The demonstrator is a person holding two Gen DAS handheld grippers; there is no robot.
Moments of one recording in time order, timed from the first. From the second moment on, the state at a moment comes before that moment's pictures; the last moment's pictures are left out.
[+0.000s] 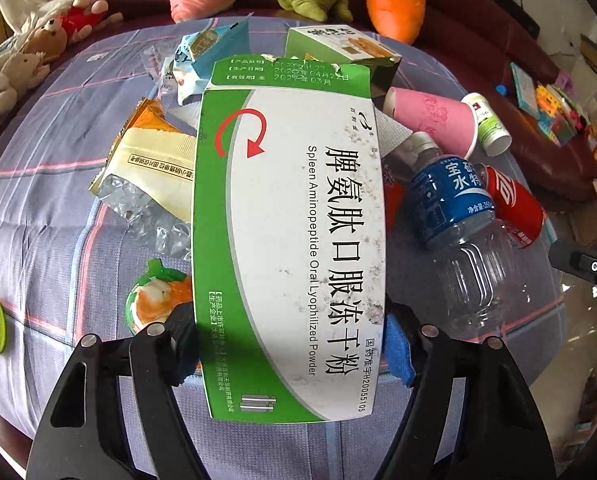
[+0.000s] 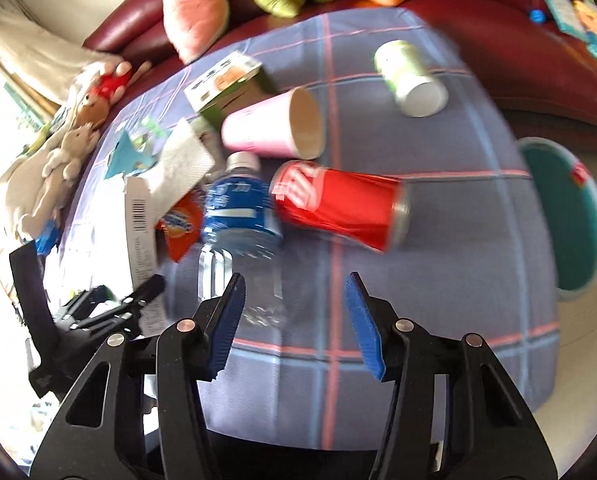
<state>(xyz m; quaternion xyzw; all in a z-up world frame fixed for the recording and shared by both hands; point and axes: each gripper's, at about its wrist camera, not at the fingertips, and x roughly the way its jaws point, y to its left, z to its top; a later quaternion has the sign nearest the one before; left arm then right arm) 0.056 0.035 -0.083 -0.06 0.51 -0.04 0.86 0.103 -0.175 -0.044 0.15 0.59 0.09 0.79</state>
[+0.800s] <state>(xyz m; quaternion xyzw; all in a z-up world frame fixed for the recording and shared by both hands) 0.052 0.093 -0.051 -0.11 0.48 -0.10 0.87 0.161 -0.097 -0.079 0.11 0.63 0.15 0.75</state>
